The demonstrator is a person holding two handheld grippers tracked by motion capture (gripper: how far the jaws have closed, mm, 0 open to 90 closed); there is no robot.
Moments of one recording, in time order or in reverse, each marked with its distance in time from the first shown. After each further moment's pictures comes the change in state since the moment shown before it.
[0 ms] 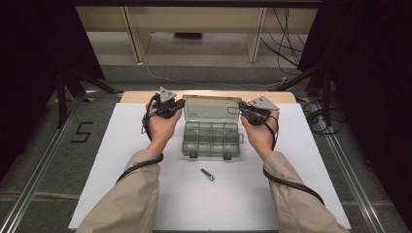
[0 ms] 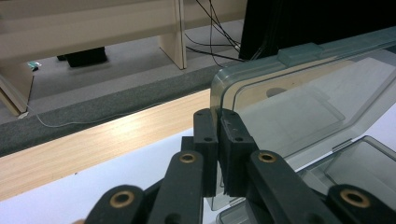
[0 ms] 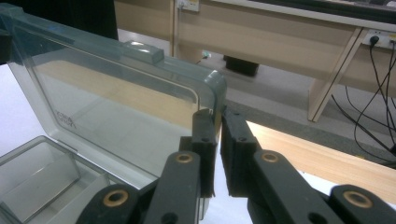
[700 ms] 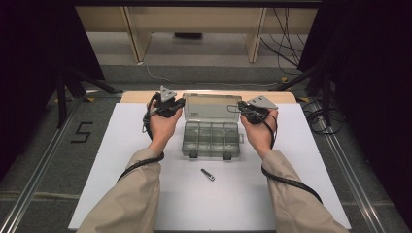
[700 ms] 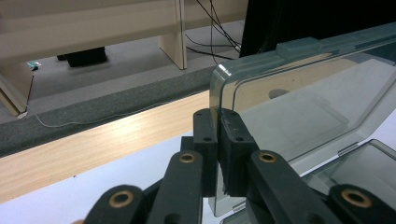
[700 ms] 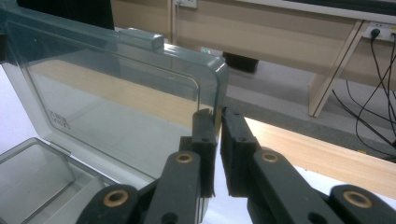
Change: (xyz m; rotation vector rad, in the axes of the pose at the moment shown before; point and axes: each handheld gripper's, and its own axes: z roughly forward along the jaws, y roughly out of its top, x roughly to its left) left arm 0.002 -0.001 0.007 -0.003 0.003 -0.004; right arm -0.003 -0.002 0.008 0.008 -0.009 0.011
